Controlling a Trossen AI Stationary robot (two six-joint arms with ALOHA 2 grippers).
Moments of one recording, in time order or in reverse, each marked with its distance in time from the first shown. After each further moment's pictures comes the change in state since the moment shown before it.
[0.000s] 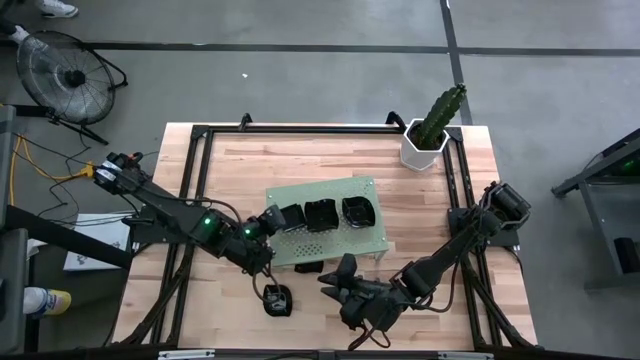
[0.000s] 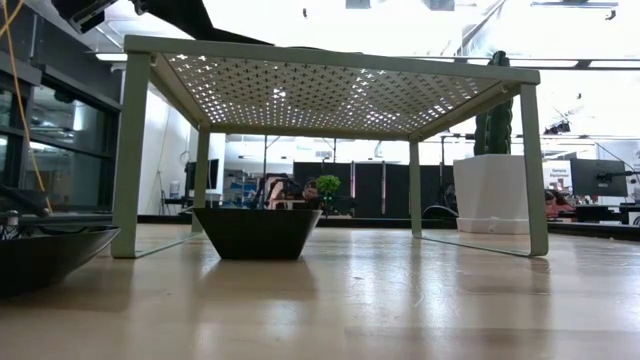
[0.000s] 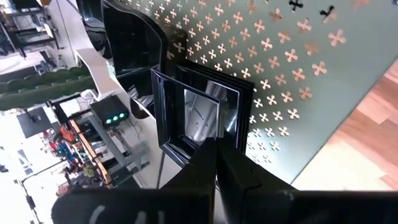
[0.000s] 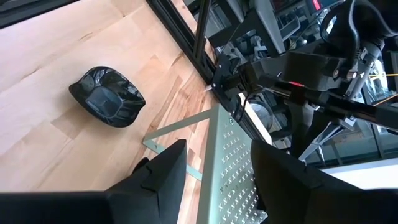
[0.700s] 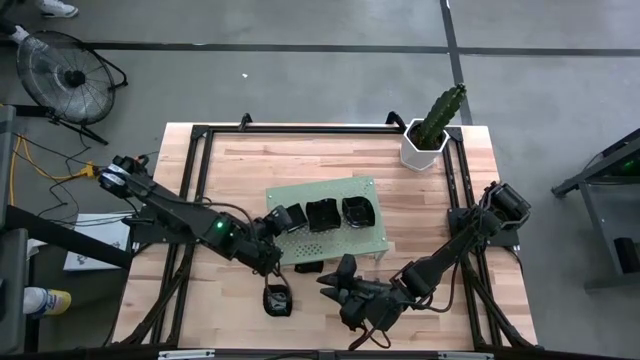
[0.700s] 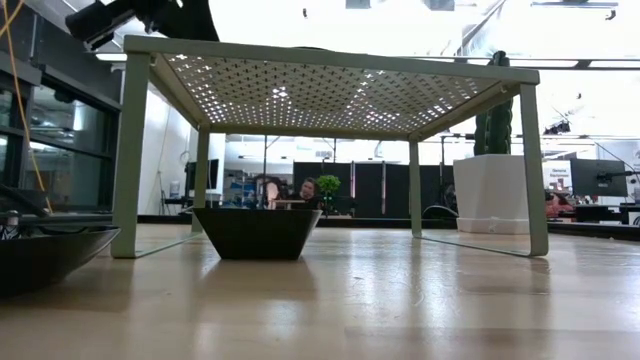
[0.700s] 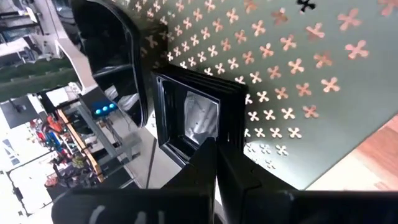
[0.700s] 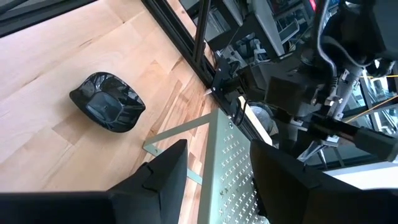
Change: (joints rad) left arm 0.027 0.069 0.000 0.017 0.001 -0.043; right arm 0.000 0.000 0.000 0.021 -0.008 -0.002
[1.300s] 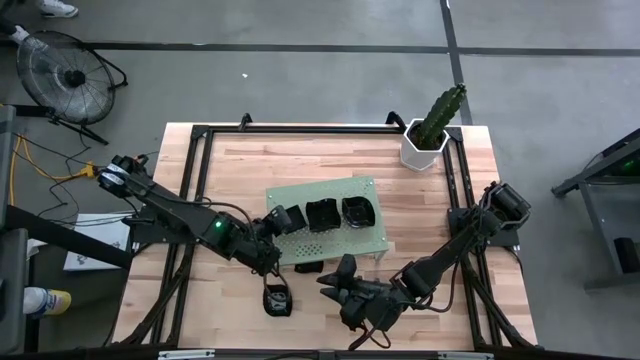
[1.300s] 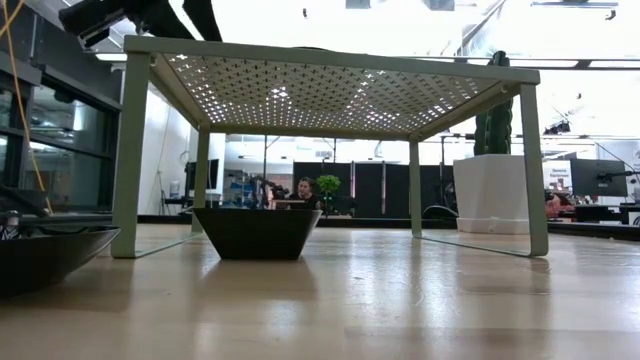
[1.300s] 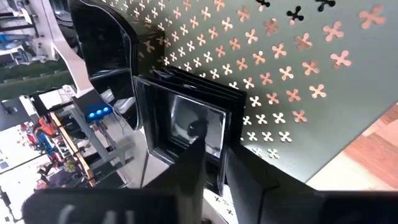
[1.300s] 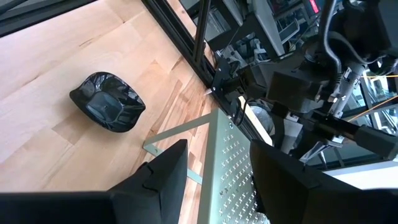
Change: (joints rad) left arm -0.002 -0.008 0.000 -0.004 0.031 -0.022; right arm 0.000 0.000 0.000 -0.001 0.000 0.000
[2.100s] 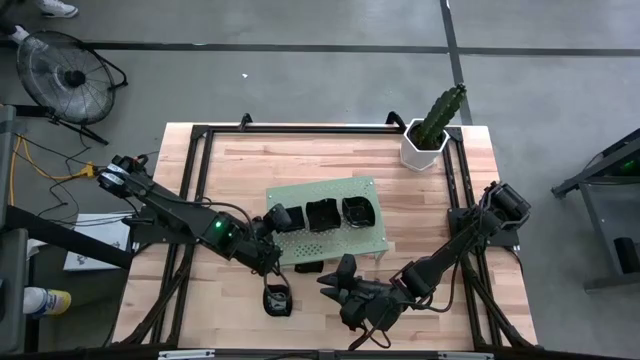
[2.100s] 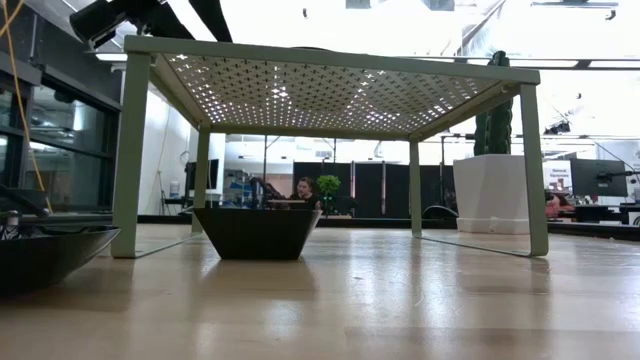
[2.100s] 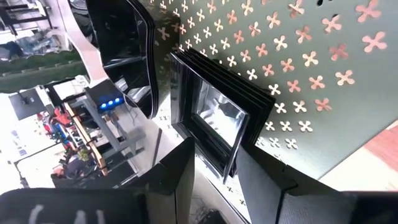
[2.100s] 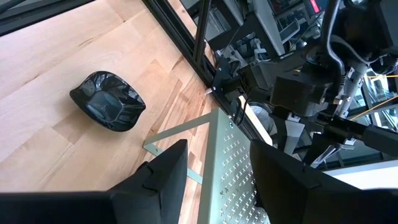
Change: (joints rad) left arm 0.000 0.000 0.000 0.004 -0.064 0.008; right arm 0.000 0.000 0.000 -0.003 0.000 0.000
